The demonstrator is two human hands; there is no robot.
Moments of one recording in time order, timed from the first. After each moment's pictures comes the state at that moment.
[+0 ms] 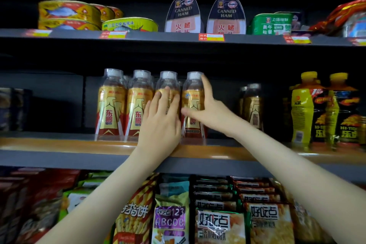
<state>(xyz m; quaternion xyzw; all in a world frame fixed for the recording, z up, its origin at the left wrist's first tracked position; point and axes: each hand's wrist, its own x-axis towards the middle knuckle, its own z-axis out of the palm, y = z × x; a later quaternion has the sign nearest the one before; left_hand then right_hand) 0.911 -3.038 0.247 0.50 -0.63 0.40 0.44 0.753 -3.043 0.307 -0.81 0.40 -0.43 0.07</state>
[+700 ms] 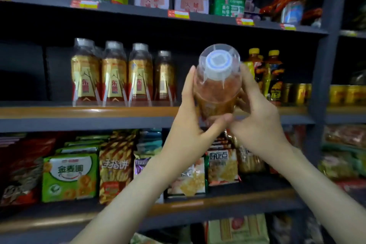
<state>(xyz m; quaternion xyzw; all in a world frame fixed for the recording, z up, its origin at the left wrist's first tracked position) 0.809 -2.888 0.200 0.17 -0.76 -0.13 0.61 0.663 -2.868 0.220 -0.75 0.33 -0.57 -0.08</state>
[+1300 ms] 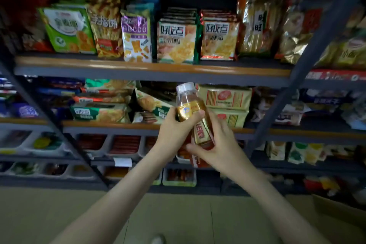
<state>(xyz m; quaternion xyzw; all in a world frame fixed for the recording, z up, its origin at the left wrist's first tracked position) 0.731 -2.790 -0.052 0.55 -0.44 -0.49 0.51 0.589 -2.778 -0.064 -0.76 0.52 -0.28 0.27</state>
